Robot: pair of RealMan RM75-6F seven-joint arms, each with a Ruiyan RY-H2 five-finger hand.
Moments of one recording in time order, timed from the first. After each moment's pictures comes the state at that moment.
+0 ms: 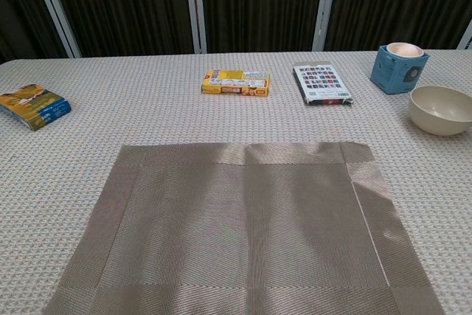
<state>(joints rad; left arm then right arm) -0.35 -1.17 -0.08 -1.76 1.30 1.44 0.26 0.44 -1.33 0.19 -1.19 -1.13 0.88 -0.14</state>
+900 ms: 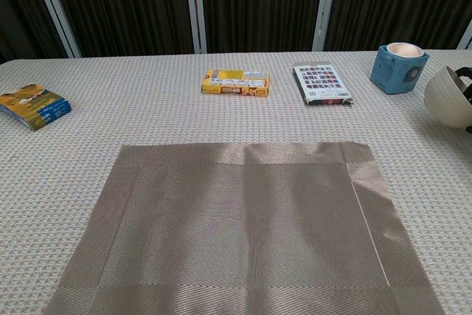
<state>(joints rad) -0.33 -1.16 -0.11 -1.73 1.29 1.40 0.22 0.58 -1.61 0.20 -0.80 -1.18 0.86 -0.12</state>
